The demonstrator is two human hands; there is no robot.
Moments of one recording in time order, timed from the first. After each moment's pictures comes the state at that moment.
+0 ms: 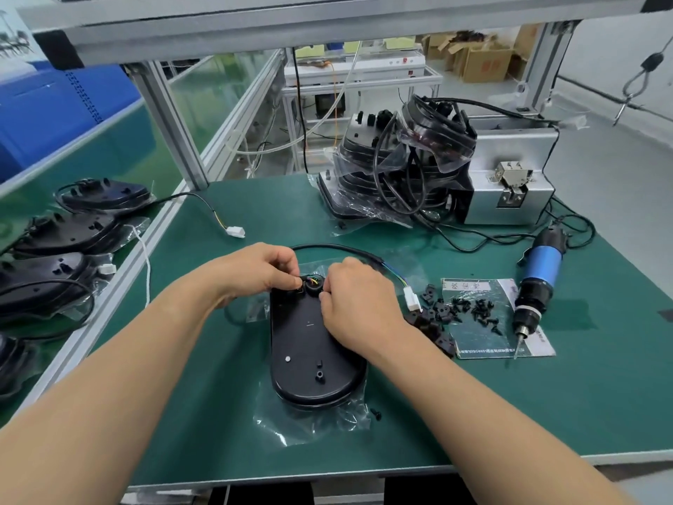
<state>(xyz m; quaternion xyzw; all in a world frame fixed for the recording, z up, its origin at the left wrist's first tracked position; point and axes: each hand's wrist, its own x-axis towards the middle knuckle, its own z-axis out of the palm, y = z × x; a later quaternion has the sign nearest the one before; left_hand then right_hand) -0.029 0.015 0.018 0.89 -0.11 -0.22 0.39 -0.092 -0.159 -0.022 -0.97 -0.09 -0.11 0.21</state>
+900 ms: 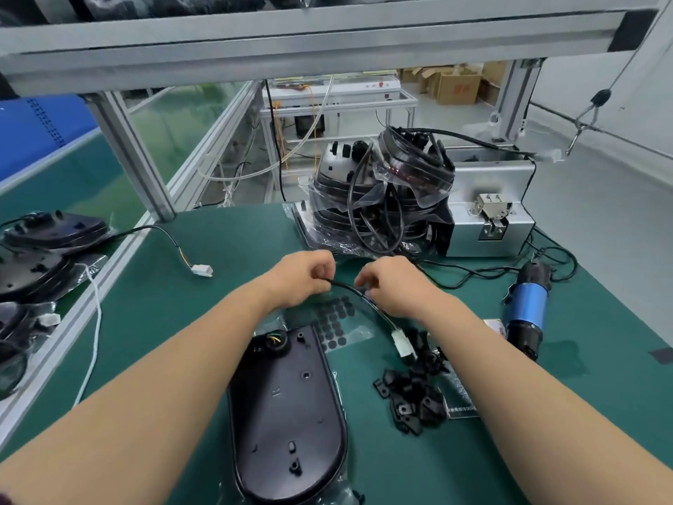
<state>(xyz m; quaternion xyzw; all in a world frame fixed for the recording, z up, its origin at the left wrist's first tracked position) 0.058 -0.068 -0.015 0.93 -0.26 -0.09 0.26 0.012 -0.264 -0.020 -0.98 -0.07 0.04 0.19</state>
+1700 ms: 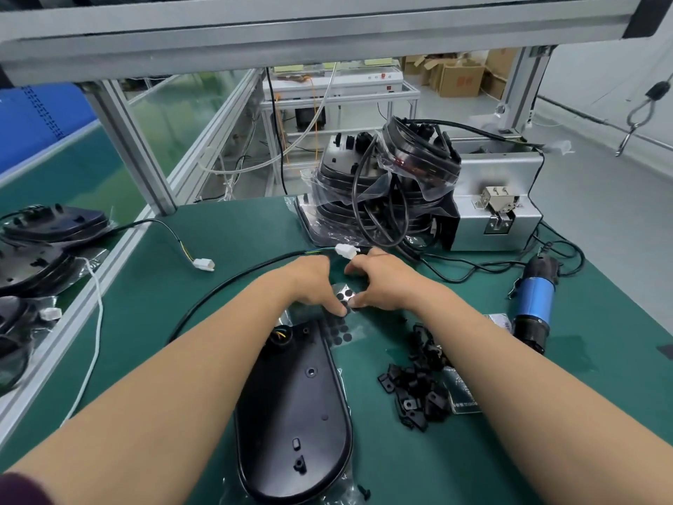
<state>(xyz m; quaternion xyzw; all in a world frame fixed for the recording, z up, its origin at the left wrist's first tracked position) 0.052 -0.090 -0.008 0.96 -0.16 -0.21 0.08 0.021 -0.249 -0.023 -0.97 -0.08 0.11 0.19</state>
